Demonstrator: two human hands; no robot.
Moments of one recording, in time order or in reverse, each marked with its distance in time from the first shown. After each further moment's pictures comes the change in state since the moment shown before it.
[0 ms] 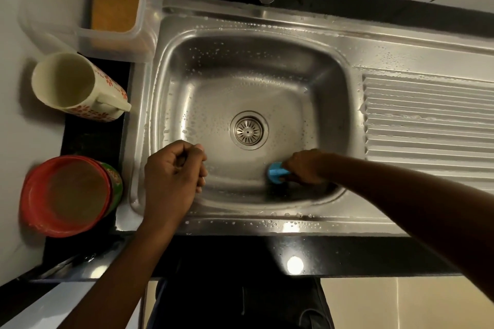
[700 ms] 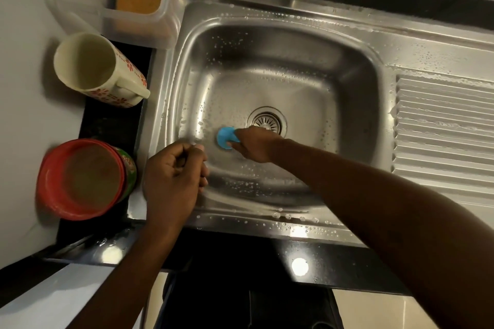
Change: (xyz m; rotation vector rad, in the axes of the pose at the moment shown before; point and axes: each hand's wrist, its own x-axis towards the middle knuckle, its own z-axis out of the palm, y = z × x) left_hand -0.008 -0.018 -0.013 0.002 0.123 -0.034; right_hand 0.088 -0.102 -0.050 0.162 0.410 -0.225
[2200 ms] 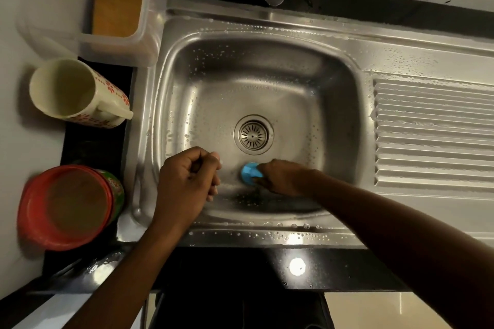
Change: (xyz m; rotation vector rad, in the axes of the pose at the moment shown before) left_hand 0.018 0.010 0.022 0.046 -0.258 -0.017; right_hand -0.078 0.047 0.026 0.150 -0.182 0.144
